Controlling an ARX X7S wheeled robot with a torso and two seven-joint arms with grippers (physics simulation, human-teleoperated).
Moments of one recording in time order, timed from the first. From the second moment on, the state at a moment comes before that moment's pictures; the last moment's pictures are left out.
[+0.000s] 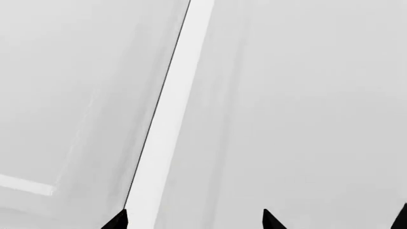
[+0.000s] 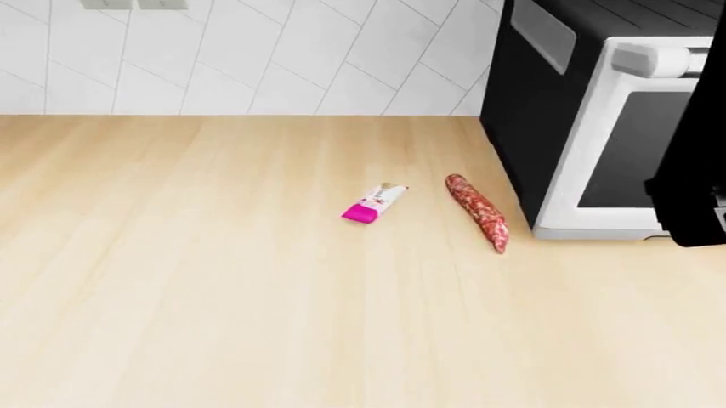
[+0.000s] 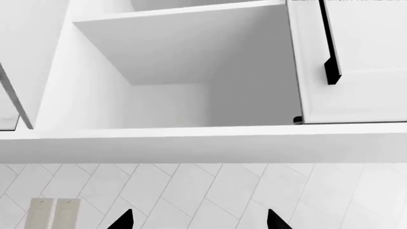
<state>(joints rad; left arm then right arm) -1.94 -0.28 0.21 -0.15 -1.03 -0.89 -0.68 2.35 1.46 -2.11 -1.05 1.21 -0.29 1.09</state>
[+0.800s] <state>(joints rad) -1.97 -0.17 0.27 -0.20 -0.89 -0.91 -0.71 2.32 1.56 -1.92 -1.04 1.32 -0.21 0.99</state>
